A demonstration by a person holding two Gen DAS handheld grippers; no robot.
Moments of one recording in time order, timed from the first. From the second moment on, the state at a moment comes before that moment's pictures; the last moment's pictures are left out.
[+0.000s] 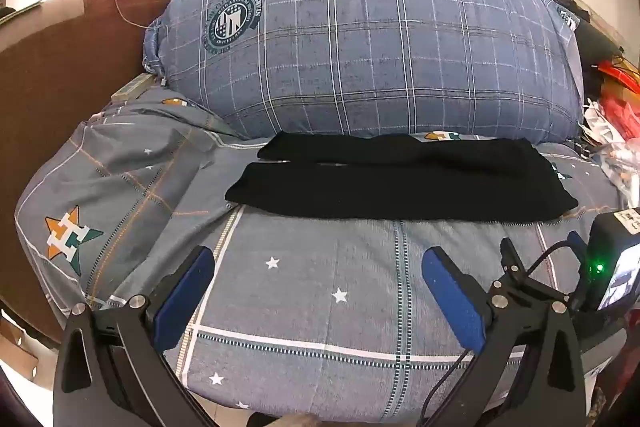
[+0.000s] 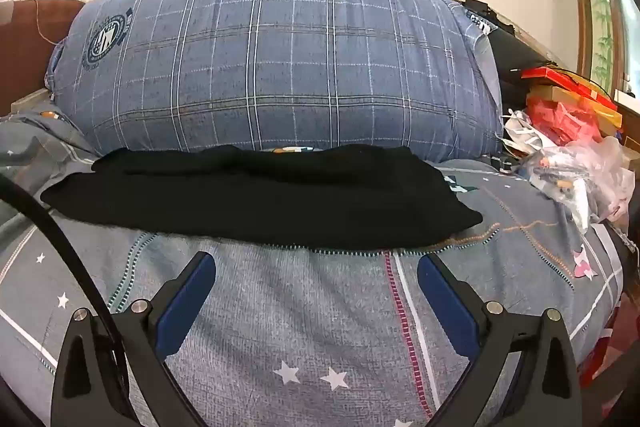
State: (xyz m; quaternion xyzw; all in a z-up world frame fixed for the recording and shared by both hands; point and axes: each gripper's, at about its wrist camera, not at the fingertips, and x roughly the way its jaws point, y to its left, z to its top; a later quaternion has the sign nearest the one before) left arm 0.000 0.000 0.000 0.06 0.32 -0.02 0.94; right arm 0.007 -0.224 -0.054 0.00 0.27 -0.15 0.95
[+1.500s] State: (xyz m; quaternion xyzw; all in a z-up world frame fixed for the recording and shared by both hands) left arm 0.096 0.054 -0.145 -0.03 0.49 -0.01 0.87; right arm 0.035 -0.204 -0.090 -0.03 0.34 -0.14 0.93
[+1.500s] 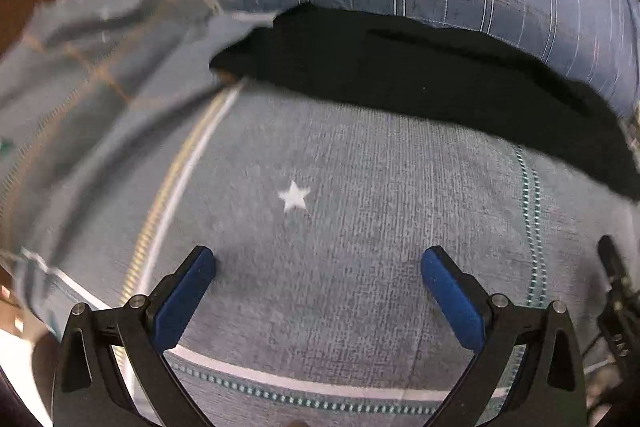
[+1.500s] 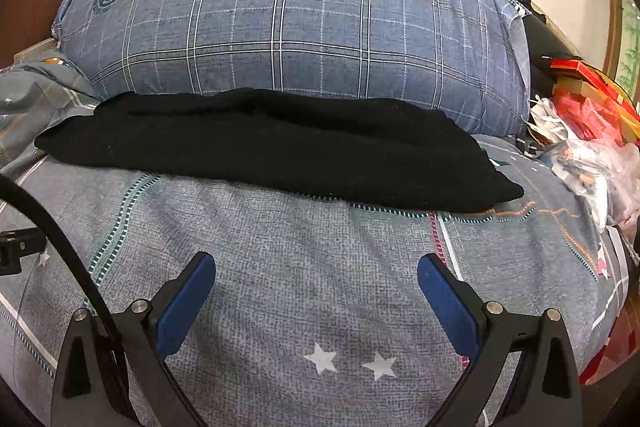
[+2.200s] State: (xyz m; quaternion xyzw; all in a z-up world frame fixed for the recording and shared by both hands) left arm 0.183 0.089 -0.026 -0.05 0.45 -0.13 0.88; right arm 0.080 -0.322 -0.017 0.09 0.36 -0.10 0.92
